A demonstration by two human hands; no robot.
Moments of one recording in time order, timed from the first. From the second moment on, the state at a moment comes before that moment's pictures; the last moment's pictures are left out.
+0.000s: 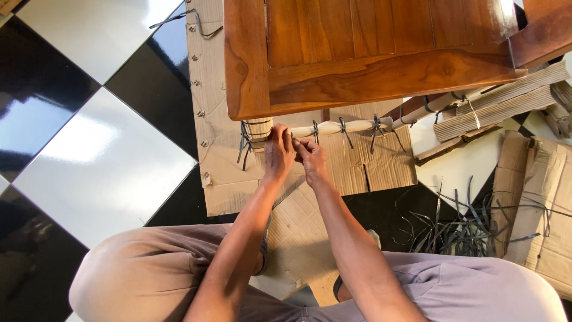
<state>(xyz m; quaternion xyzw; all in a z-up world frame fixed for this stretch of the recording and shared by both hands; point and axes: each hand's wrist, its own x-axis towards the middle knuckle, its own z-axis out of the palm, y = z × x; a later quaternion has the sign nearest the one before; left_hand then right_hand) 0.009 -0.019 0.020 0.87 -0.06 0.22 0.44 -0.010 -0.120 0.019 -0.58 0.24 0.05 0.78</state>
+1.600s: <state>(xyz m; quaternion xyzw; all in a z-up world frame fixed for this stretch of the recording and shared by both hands) -0.020 -0.022 0.050 0.80 0.05 0.21 0.56 -0.004 -0.110 0.003 -0.73 0.18 0.01 0.66</state>
